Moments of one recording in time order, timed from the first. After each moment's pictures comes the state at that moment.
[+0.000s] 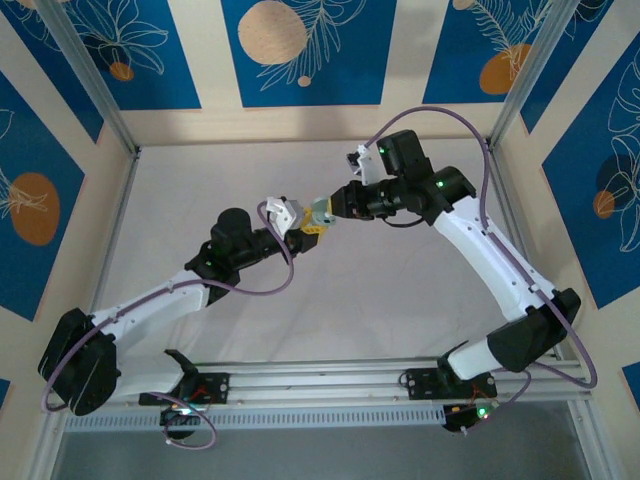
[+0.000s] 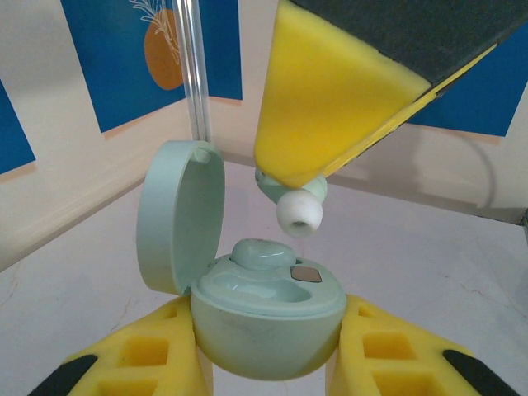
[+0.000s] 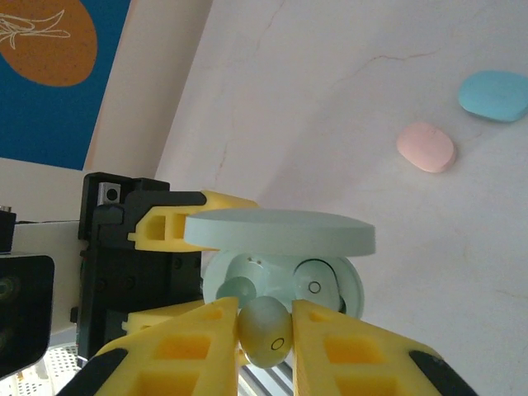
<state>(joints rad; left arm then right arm) -0.69 1.23 0.75 0.39 0.38 0.06 0.53 1.45 1.60 -0.95 -0.54 0.46</state>
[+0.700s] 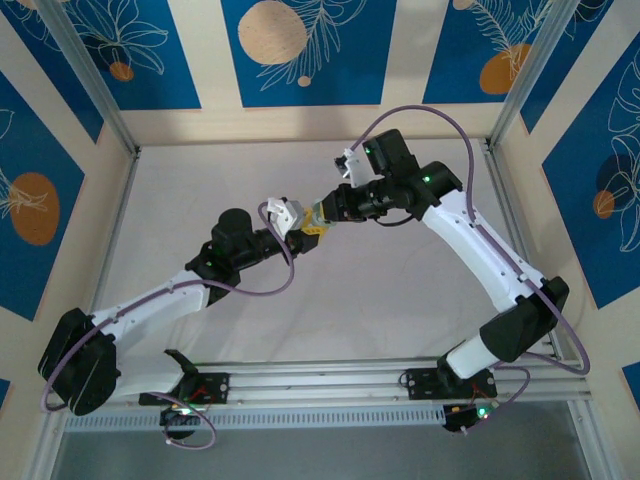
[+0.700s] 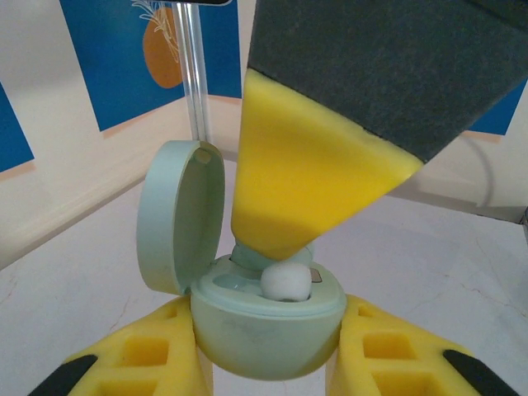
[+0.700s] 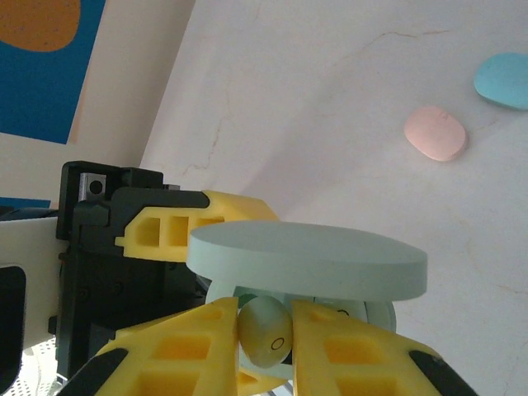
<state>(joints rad) -0.69 1.23 0.75 0.39 0.37 0.06 0.58 1.51 1.65 -1.00 -0.52 0.42</state>
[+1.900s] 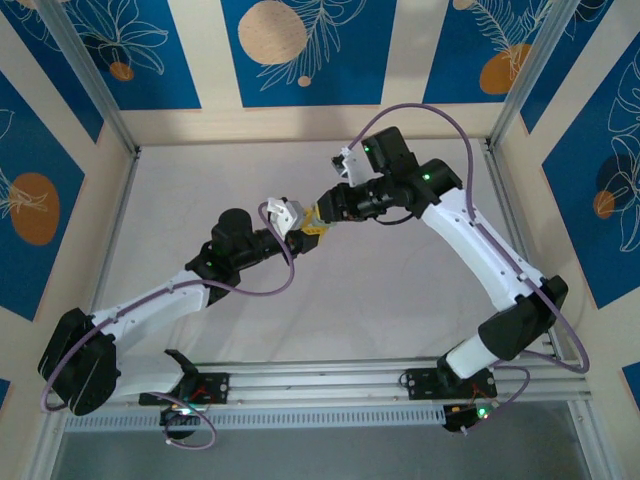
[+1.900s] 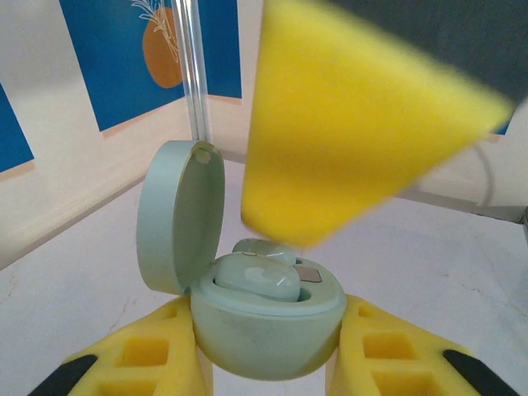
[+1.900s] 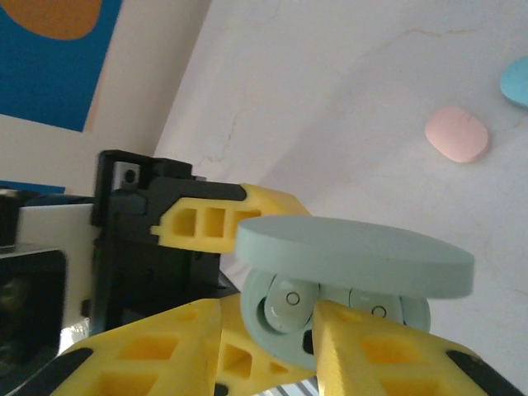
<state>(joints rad) -0.69 1.23 0.75 0.39 0.37 0.06 0.57 1.51 1.68 -1.01 -0.57 0.40</state>
